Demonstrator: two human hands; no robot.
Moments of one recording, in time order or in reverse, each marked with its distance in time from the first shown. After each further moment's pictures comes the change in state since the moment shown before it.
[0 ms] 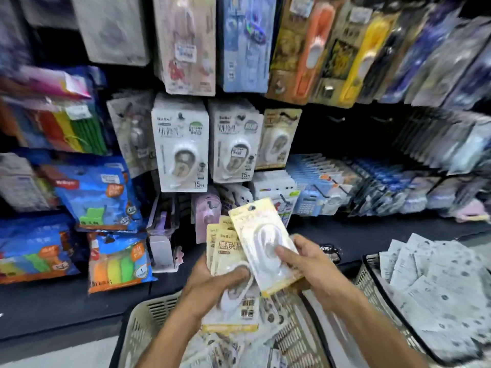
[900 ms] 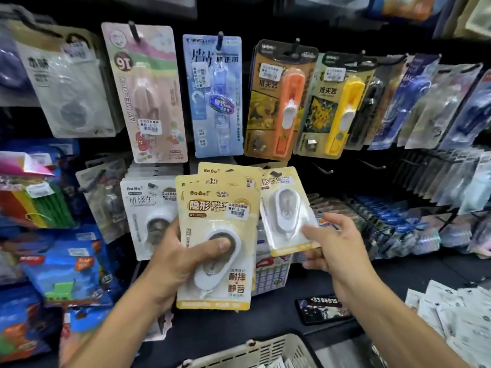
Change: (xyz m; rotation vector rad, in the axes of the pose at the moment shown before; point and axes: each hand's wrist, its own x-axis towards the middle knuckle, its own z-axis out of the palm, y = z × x) left_hand 0.046 0.178 0.014 -0.024 -0.131 0.469; right_hand 0.055 -0.123 -0.044 0.133 0.443 -0.175
